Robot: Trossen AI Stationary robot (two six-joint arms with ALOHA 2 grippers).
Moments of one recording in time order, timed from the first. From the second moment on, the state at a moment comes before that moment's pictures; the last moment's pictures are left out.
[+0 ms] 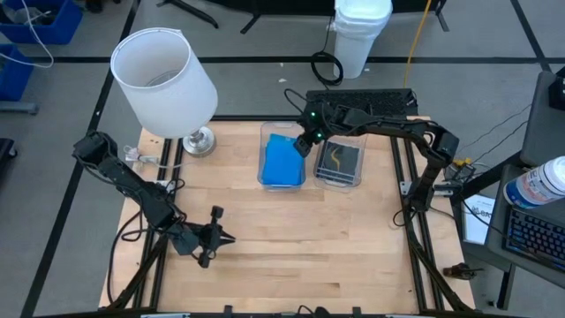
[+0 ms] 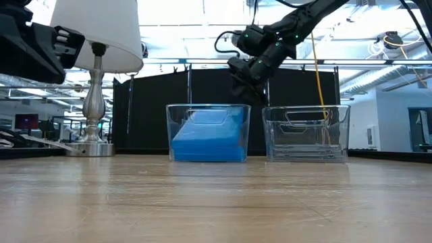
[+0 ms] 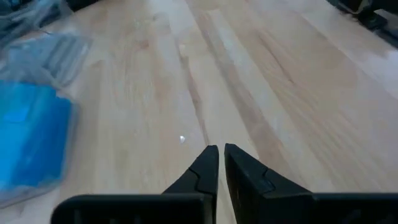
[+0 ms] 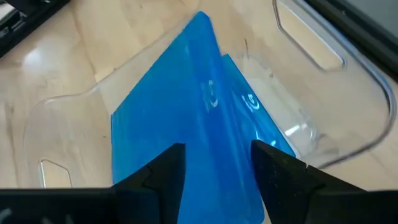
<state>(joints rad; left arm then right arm) -0.74 1.20 0.46 0.06 -0.51 -0.10 -0.50 1.76 1.29 -0.39 -0.26 0.22</state>
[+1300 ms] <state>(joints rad) -0.56 0.71 0.44 0.11 -0.45 0.21 0.17 0.93 0.73 -0.19 0.11 -0.06</state>
